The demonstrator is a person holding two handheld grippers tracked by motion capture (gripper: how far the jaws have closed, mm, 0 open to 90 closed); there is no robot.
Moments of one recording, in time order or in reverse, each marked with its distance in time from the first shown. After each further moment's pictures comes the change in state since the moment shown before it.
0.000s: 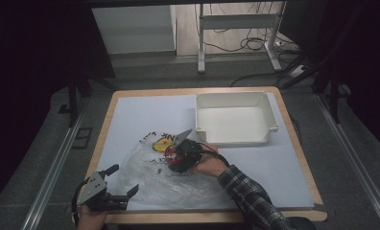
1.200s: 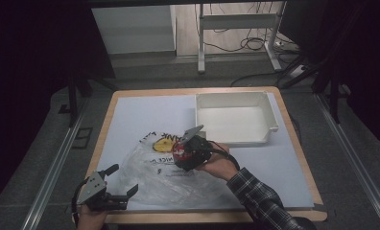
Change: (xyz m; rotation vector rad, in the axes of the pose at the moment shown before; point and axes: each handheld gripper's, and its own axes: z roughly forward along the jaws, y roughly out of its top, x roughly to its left) left arm 0.000 0.000 0.000 -0.006 0.002 -0.010; right arm 0.010 0.002 -0.052 -0.016 -0.069 0.090
